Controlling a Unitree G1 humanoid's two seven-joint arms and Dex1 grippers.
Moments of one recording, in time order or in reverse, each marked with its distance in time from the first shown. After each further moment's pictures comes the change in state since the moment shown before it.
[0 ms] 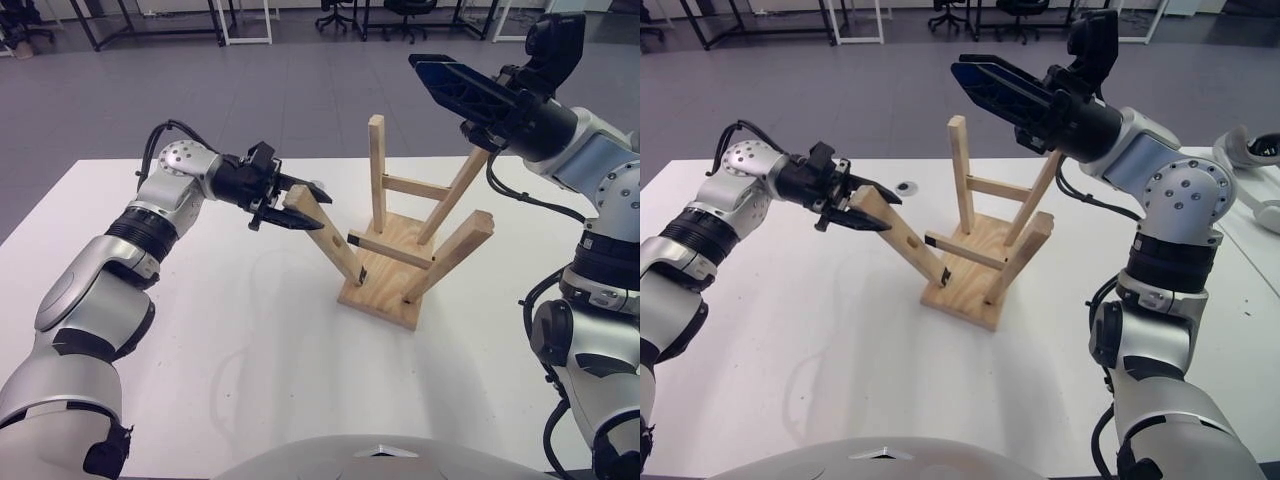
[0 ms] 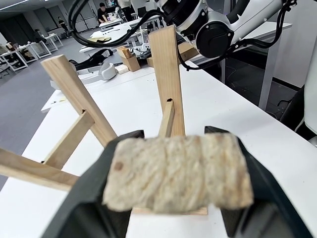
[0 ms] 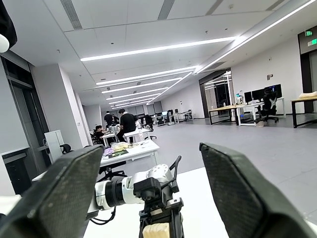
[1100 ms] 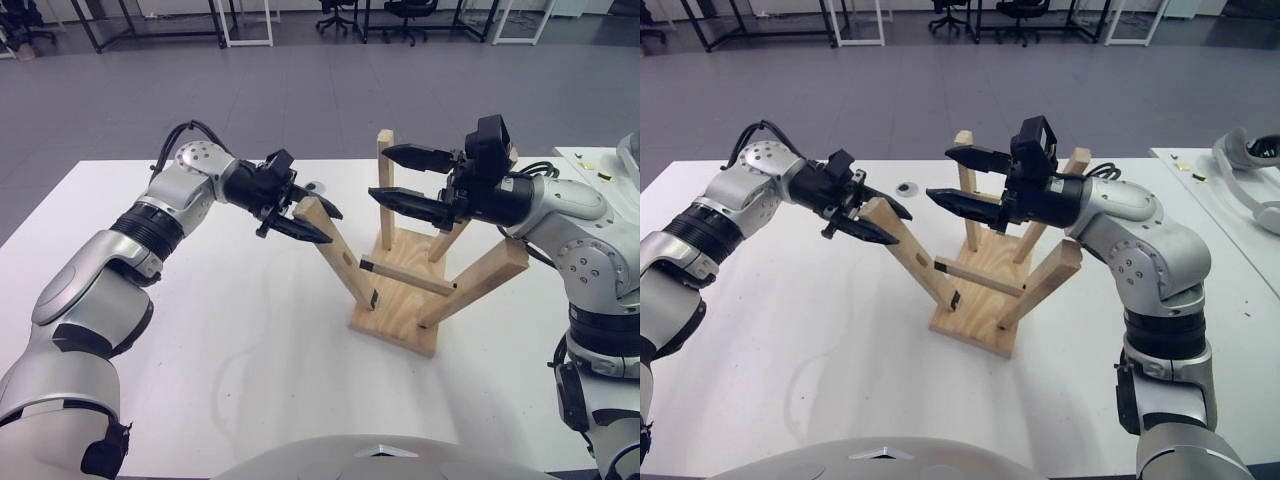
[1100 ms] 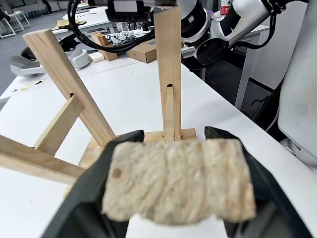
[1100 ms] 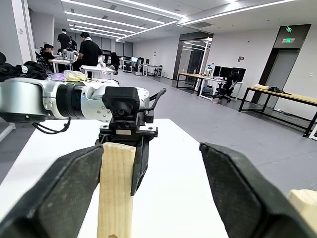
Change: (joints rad) left arm -0.040 -0.008 -0.076 -0.070 0.004 0.165 0.003; right arm 0.314 -0.087 0.233 -0.337 -0.388 -0.289 0.077
